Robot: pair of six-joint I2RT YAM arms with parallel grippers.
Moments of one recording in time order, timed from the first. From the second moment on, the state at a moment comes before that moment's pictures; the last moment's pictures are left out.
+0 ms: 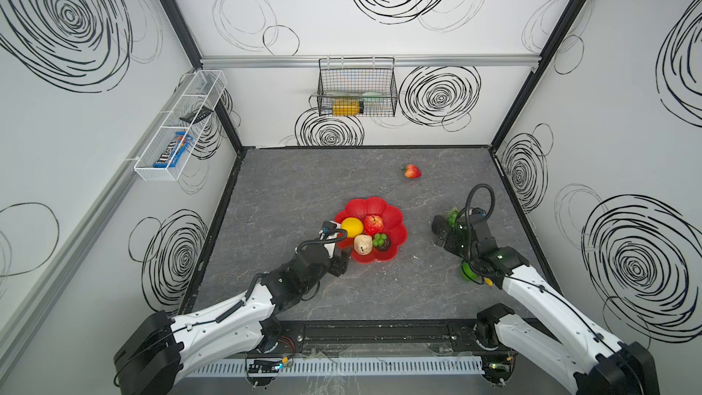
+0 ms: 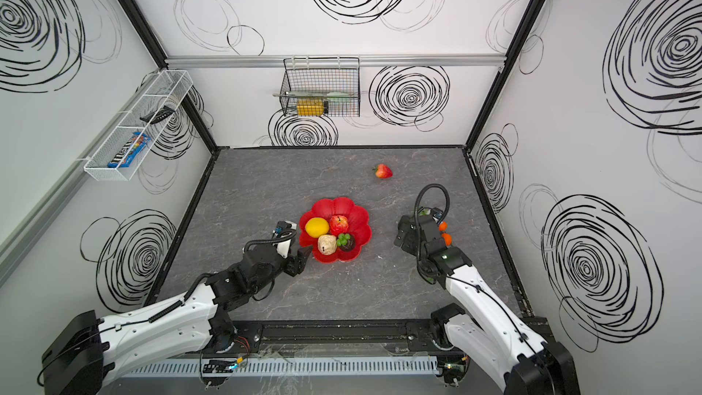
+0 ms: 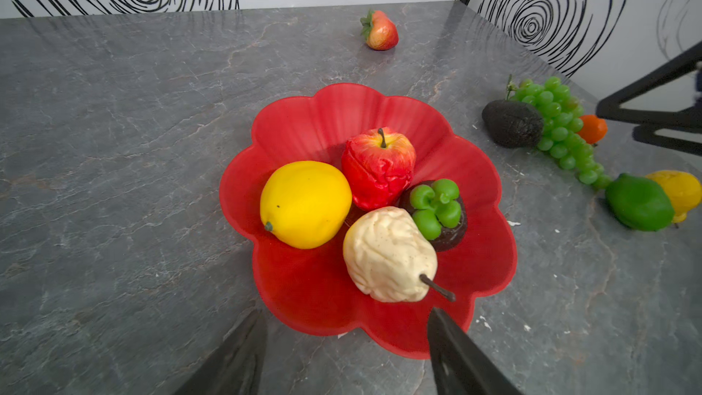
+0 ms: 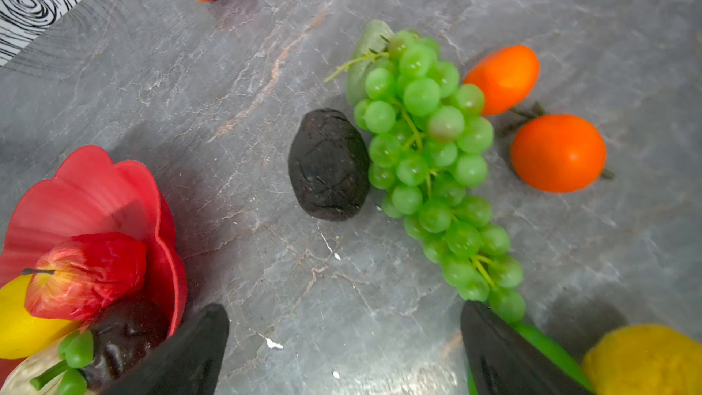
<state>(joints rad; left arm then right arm) -0.83 0.90 0.32 0.10 -0.25 -0.35 0.39 0.93 0.56 -0.50 0.23 0.72</state>
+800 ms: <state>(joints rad) -0.83 0.82 0.32 0.10 -0.25 -0.36 0.37 1.40 0.76 -0.45 0.27 0.59</state>
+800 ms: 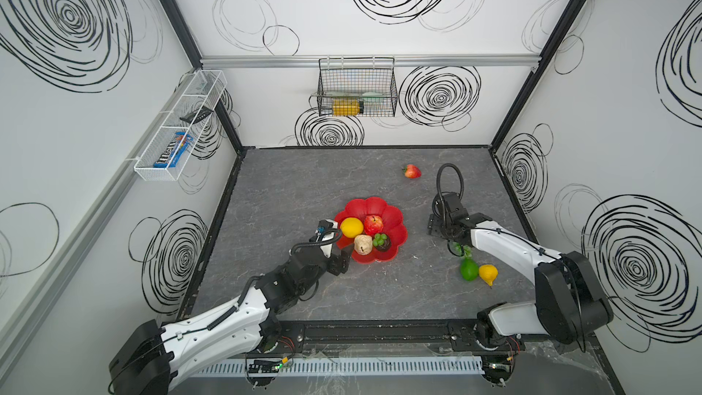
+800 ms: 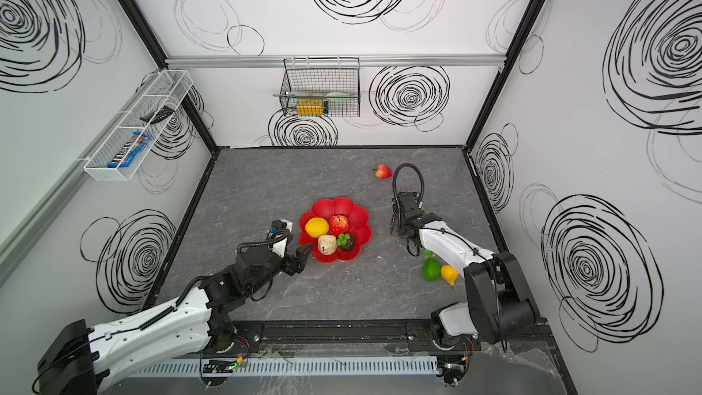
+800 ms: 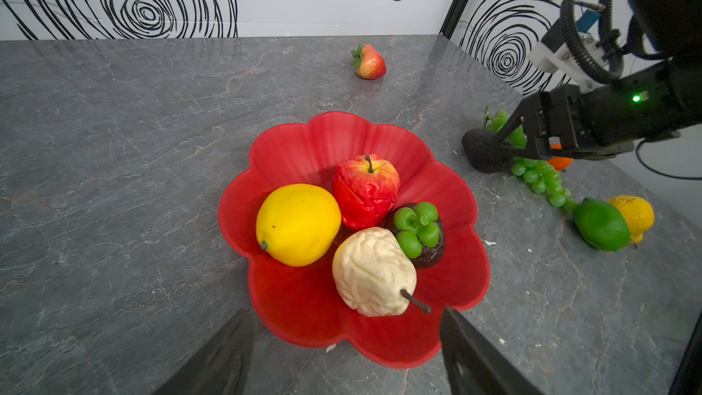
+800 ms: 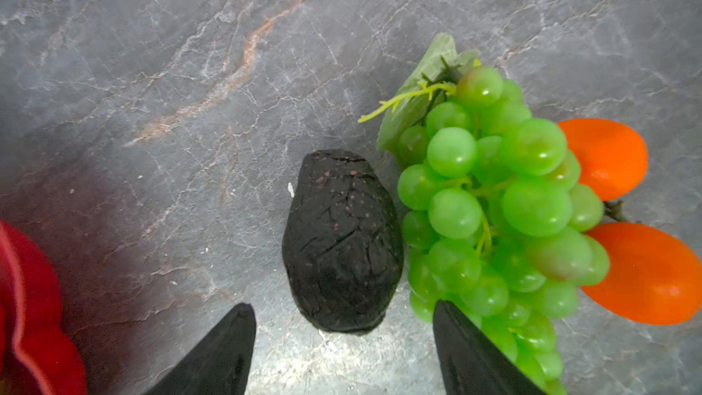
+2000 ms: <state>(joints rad) -0.83 0.86 0.32 0.10 -0.24 -0.36 0.37 1.60 0.83 -0.37 0.29 0.54</state>
